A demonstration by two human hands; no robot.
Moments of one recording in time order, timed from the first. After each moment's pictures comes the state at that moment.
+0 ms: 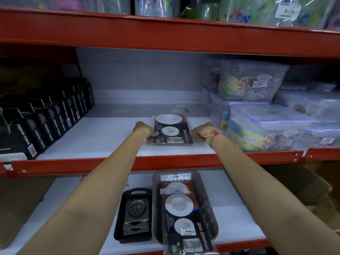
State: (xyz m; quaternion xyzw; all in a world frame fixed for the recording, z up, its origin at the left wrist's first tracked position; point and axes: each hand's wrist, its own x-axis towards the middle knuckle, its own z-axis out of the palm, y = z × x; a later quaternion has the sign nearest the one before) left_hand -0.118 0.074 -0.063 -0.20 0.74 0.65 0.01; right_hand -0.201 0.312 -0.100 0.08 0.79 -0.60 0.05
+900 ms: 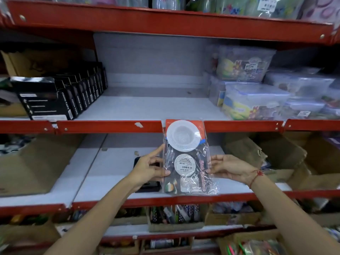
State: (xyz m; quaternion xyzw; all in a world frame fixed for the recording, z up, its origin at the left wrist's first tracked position) left_hand 0.147 0.098 -0.156 0.01 0.72 0.69 0.08; right_hand 0.065 0.384 -0.162 -0.01 0.70 -0.65 0.28
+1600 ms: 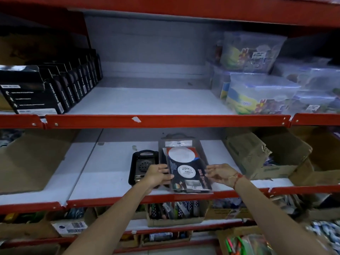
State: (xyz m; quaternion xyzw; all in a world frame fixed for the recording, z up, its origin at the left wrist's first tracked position) left_hand 0.092 0.117 -0.238 -0.13 0.69 0.69 0.15; right_hand 0.034 0.372 -0.234 0.16 0.73 -0.62 0.24
